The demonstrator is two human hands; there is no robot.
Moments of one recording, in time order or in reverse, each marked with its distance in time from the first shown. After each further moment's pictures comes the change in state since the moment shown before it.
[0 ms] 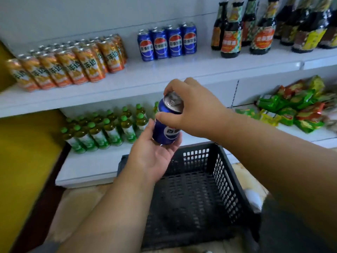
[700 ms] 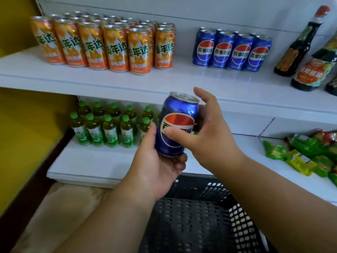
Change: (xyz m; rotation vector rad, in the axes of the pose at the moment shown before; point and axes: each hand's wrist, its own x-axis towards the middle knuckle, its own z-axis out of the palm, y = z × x) left_hand 0.082 0.098 -0.079 -0.007 -0.063 -0.044; right_hand 0.106 -0.030 0.139 0.533 0.014 0.112
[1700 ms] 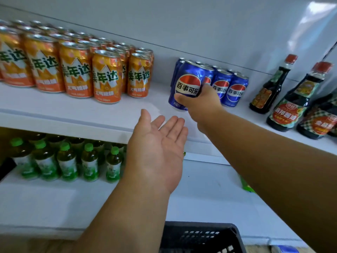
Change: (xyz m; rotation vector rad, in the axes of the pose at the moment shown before) left_hand 0.082 0.043 0.100 -0.361 -0.080 0.163; right_hand 0.203 0.016 -0.061 -0.144 0.323 0.145
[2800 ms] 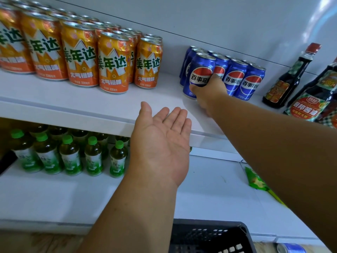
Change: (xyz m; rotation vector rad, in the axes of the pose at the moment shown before) left_hand 0.023 0.011 -0.018 -0.049 -0.012 0.009; right_hand 0.059 0.022 0.024 -0.146 0.033 0.105
